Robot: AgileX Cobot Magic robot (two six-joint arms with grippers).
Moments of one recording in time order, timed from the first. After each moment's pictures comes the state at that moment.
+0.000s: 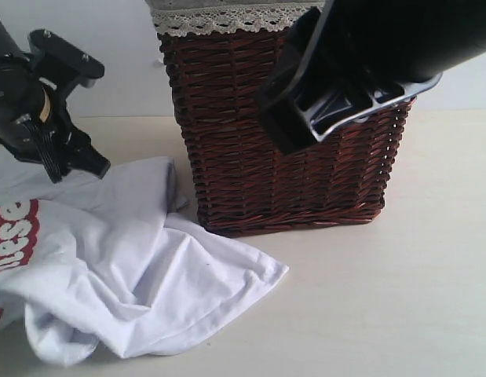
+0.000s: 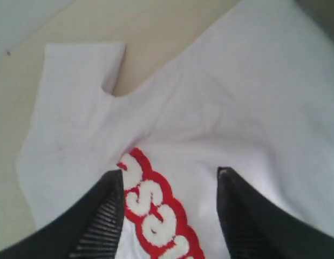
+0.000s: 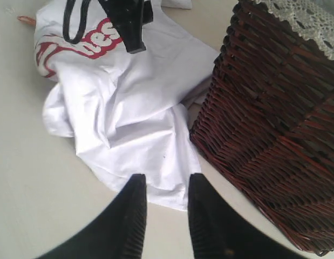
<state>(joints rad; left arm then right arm) -0.49 1.67 -1.14 0.68 0.75 -0.44 0.78 1.20 -1.27 -0.09 0.93 0.00</state>
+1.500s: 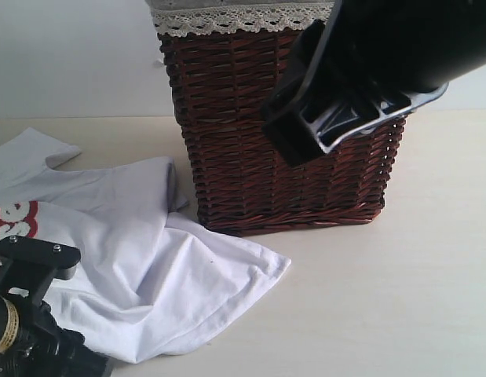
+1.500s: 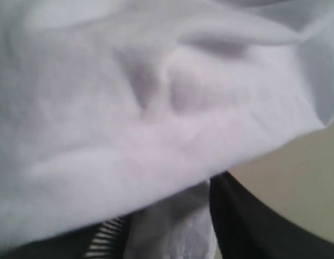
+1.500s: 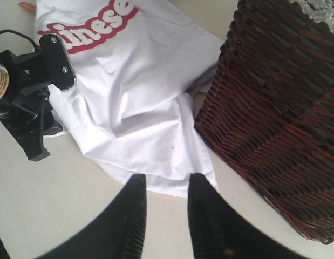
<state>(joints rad) -0.74 1.46 -0.48 0.30 0.47 -0.75 0.78 1.20 -1.27 -0.08 0.96 0.00</state>
